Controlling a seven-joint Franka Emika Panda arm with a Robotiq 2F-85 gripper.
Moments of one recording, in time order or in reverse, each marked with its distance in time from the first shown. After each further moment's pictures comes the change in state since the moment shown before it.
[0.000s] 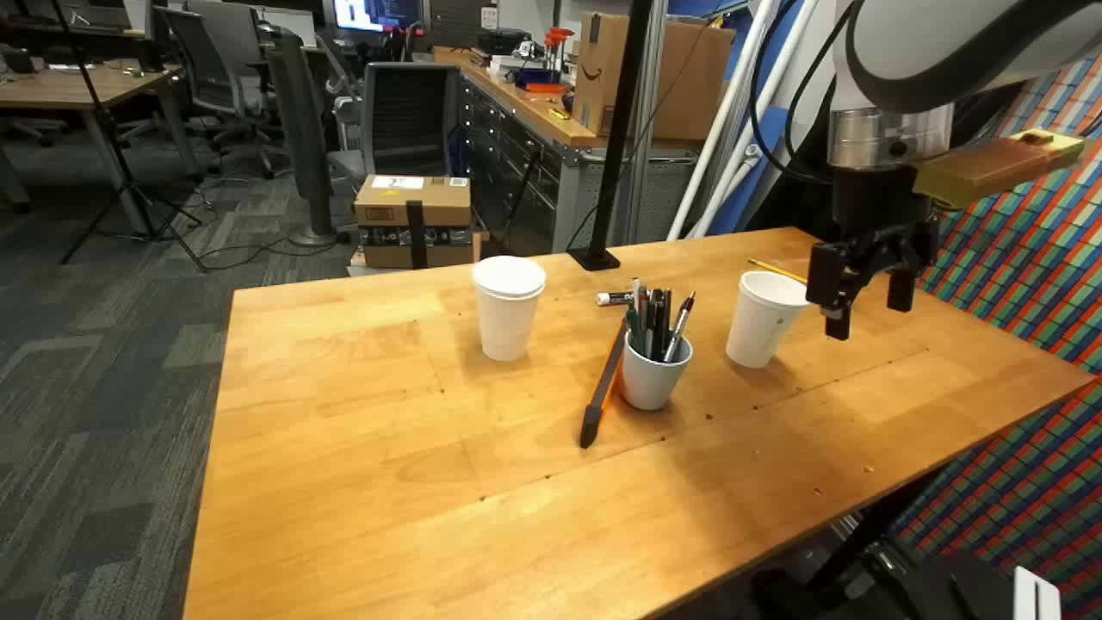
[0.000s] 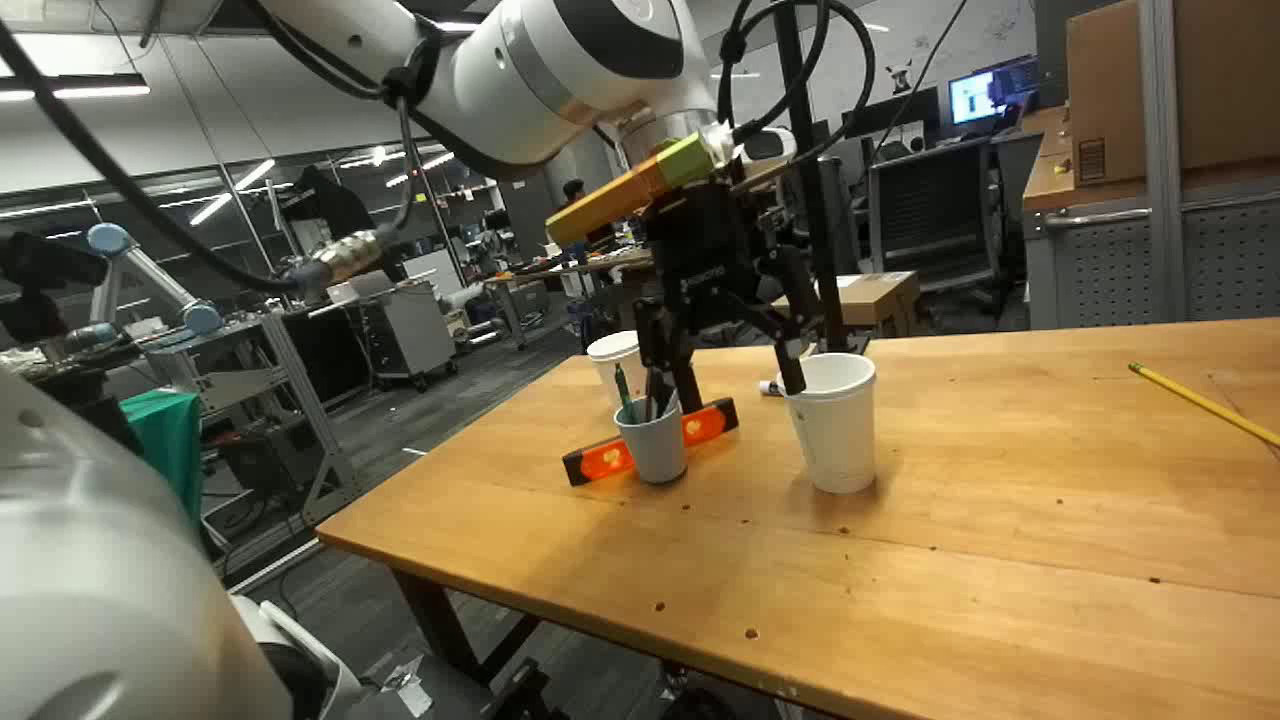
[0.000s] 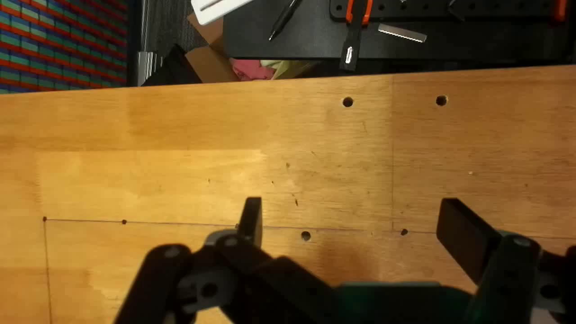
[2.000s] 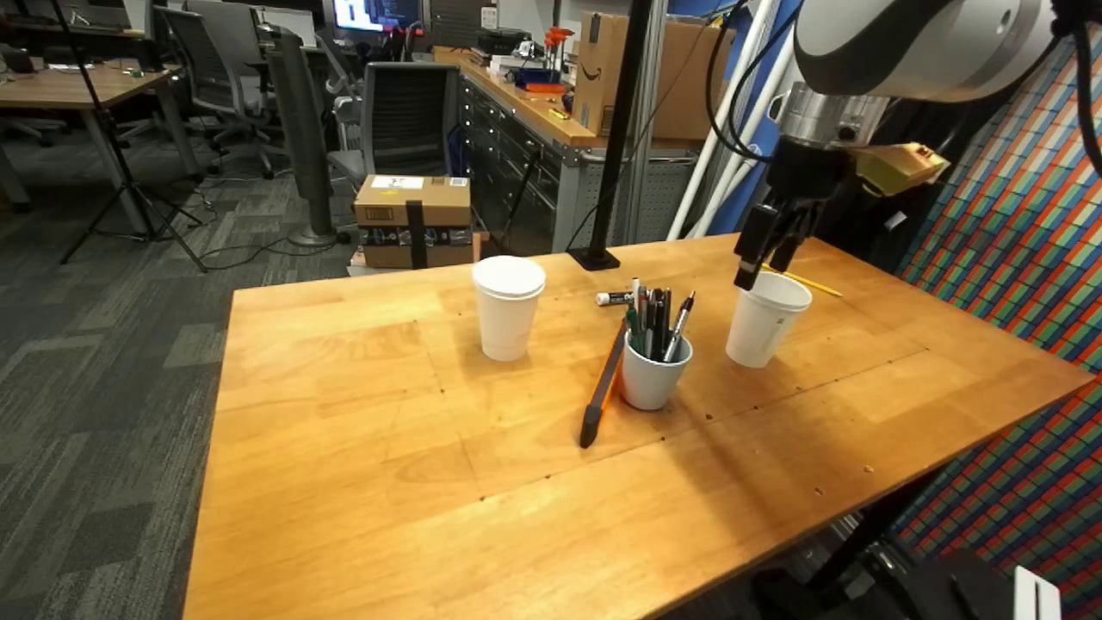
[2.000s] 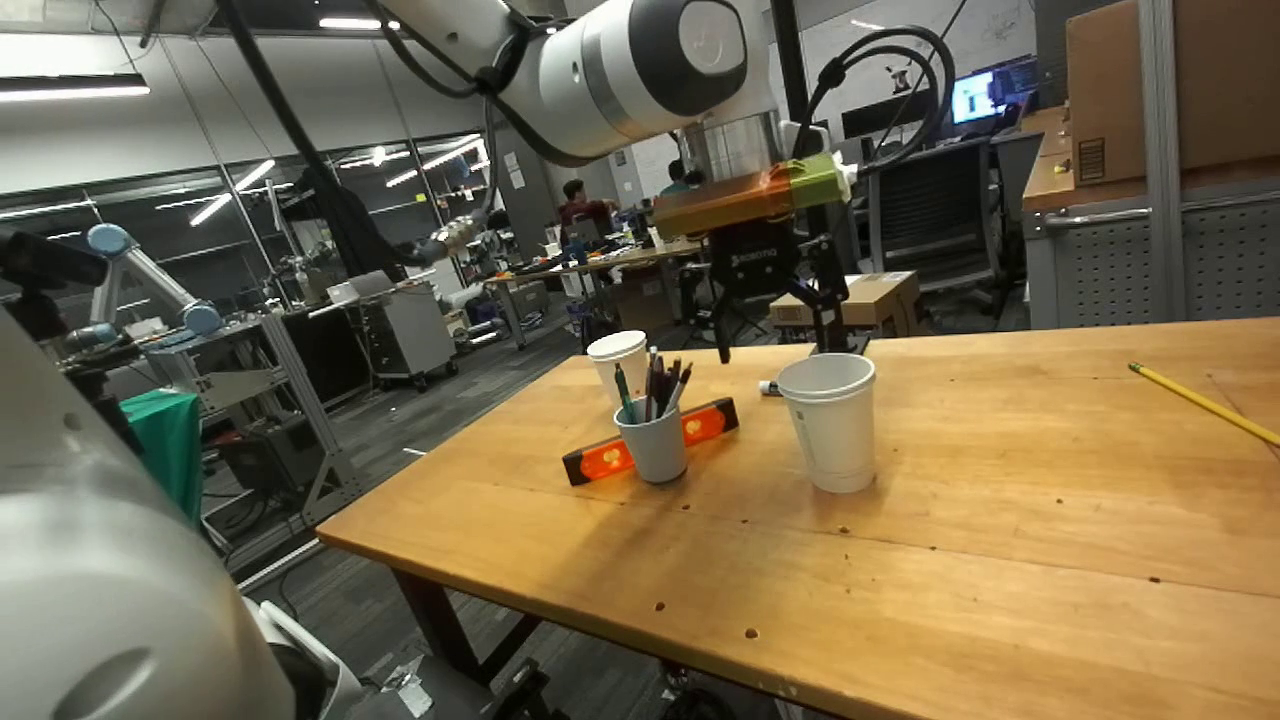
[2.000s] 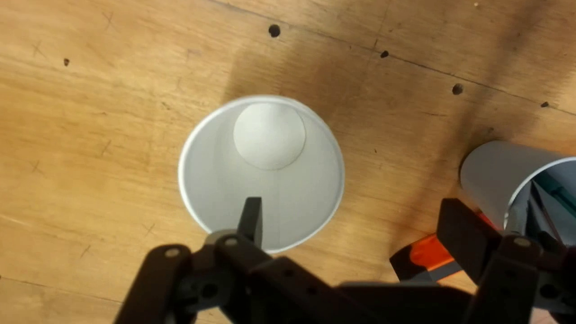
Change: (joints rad) arm 0.050 0.185 -0.085 0.133 0.249 0.319 -0.468
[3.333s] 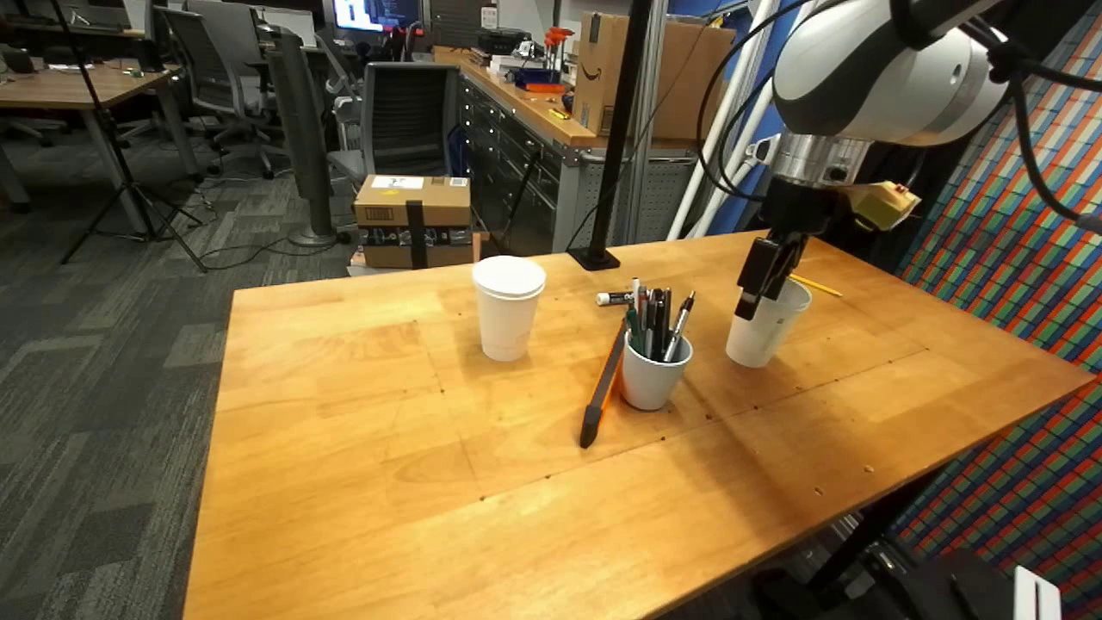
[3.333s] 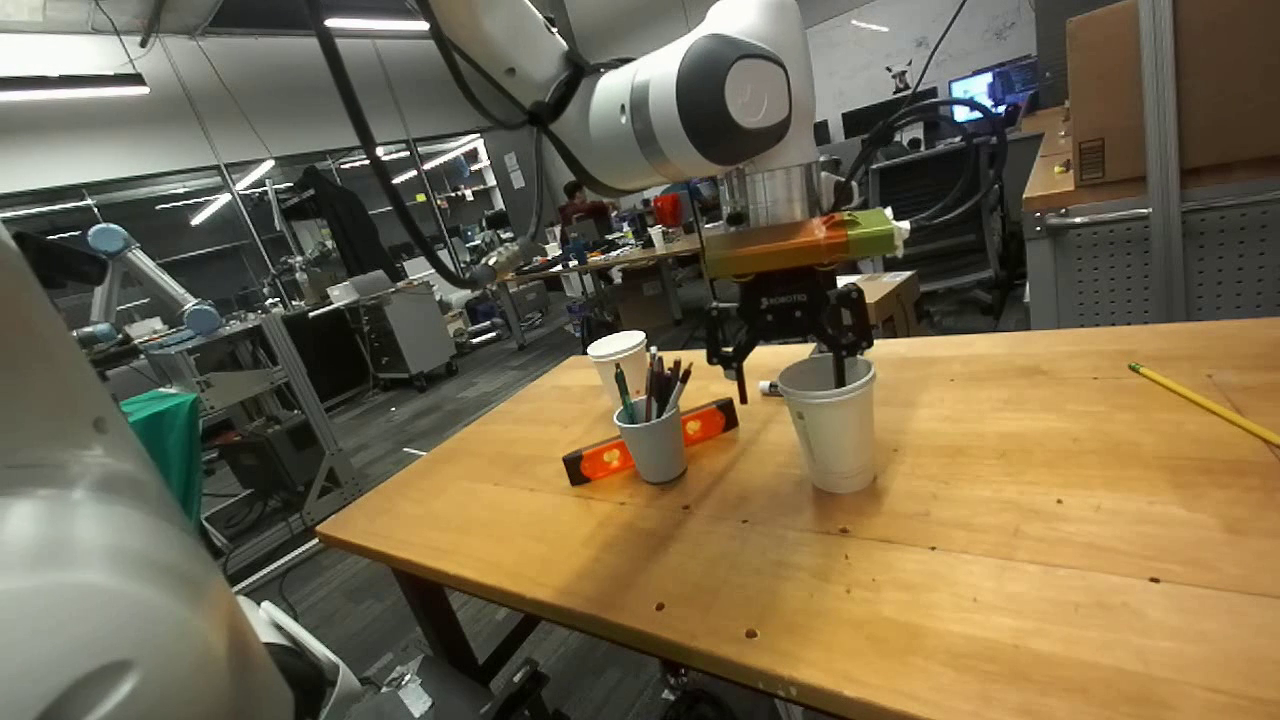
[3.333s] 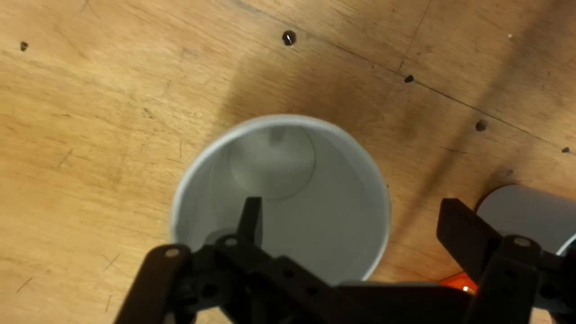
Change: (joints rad) arm -0.027 0.111 -0.015 0.019 0.054 0.012 -0.180
